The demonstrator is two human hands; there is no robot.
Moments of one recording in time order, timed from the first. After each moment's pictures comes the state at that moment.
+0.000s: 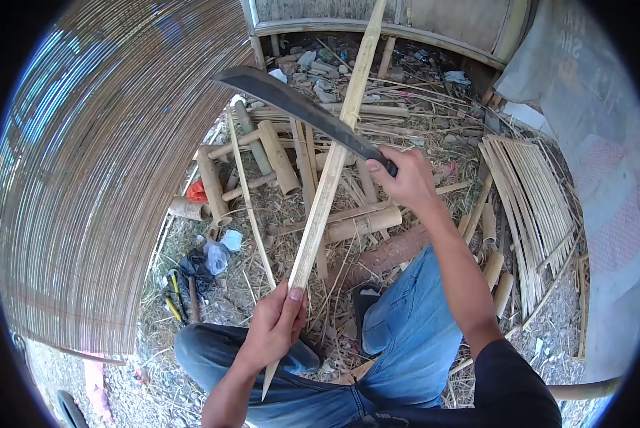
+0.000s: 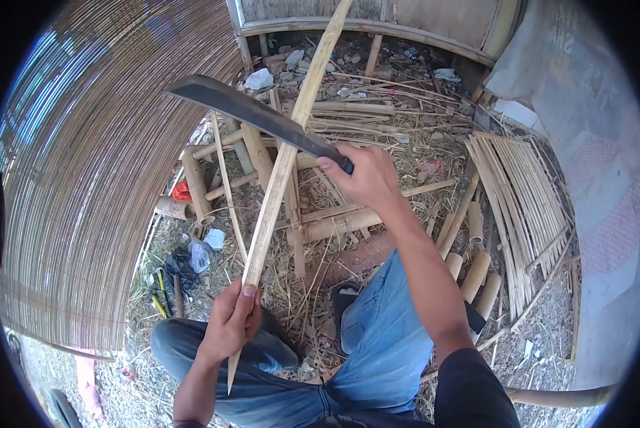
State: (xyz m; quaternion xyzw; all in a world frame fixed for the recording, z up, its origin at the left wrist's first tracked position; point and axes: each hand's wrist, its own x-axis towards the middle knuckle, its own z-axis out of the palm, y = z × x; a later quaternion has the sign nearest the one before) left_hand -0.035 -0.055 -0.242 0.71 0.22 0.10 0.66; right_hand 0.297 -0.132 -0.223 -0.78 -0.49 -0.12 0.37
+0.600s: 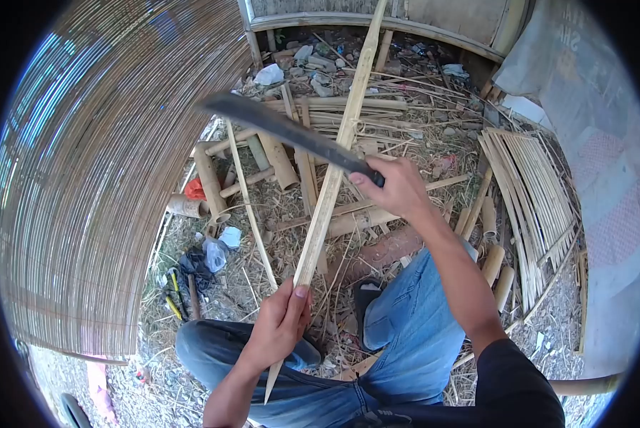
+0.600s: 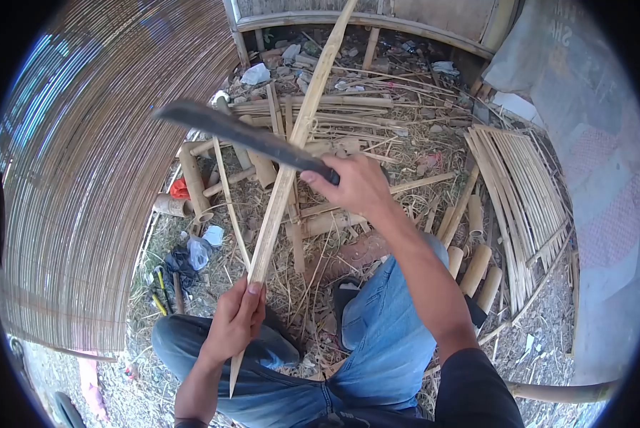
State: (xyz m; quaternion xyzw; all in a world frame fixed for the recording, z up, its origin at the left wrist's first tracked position) left_hand -0.024 -0.059 -0.232 0.71 0.25 0.08 0.66; right_hand 0.283 -0.127 -0.241 -0.75 -0.54 -0.14 0.35
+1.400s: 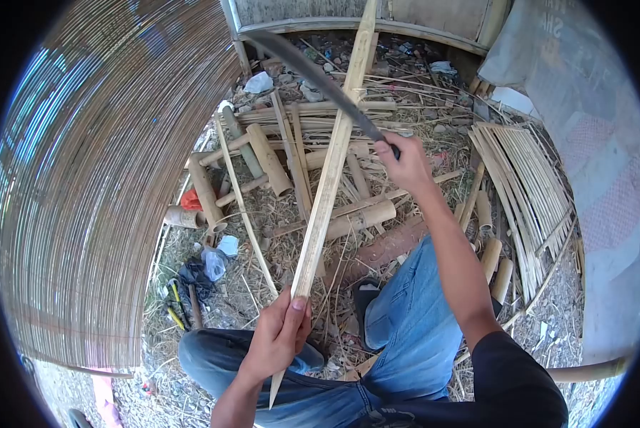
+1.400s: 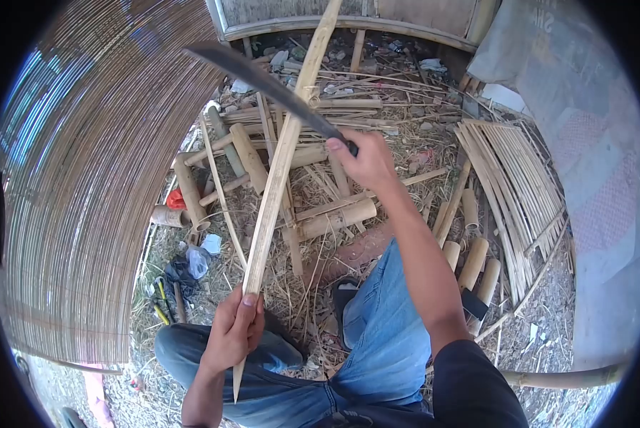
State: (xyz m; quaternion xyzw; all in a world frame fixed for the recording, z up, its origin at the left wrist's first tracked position) left_hand -0.033 -0.066 -0.221 0.69 0.23 0.06 0.68; right_hand 0.324 -0.138 -0.232 -0.74 -0.47 -0.12 0.46
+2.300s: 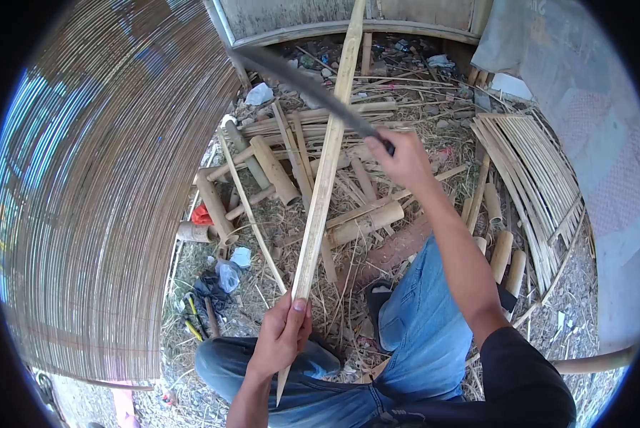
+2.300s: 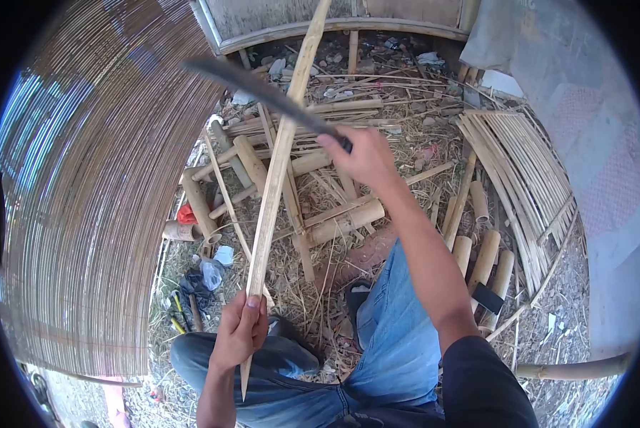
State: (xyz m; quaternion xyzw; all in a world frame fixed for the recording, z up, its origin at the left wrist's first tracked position) left_hand -0.031 -0.056 -0.236 0.70 0.21 0.08 0.68; right_hand 0.325 -0.138 -0.226 -0.76 -0.44 -0.12 0.46
